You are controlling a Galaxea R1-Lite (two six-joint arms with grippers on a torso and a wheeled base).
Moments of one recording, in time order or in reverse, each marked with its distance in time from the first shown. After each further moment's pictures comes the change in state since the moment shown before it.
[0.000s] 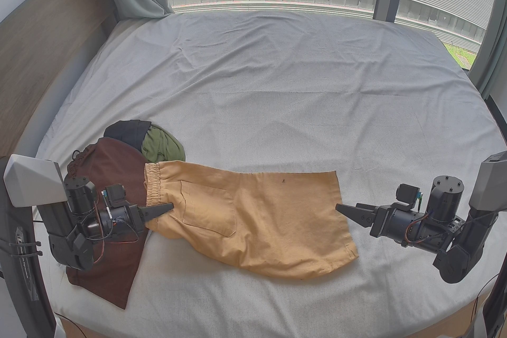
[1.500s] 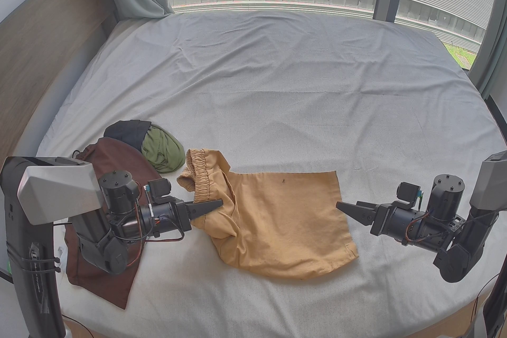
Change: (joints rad) left arm -0.275 0.004 -0.110 0.001 0.149 -0.086; right arm -0.002 -0.005 -0.006 0.000 0.000 0.000
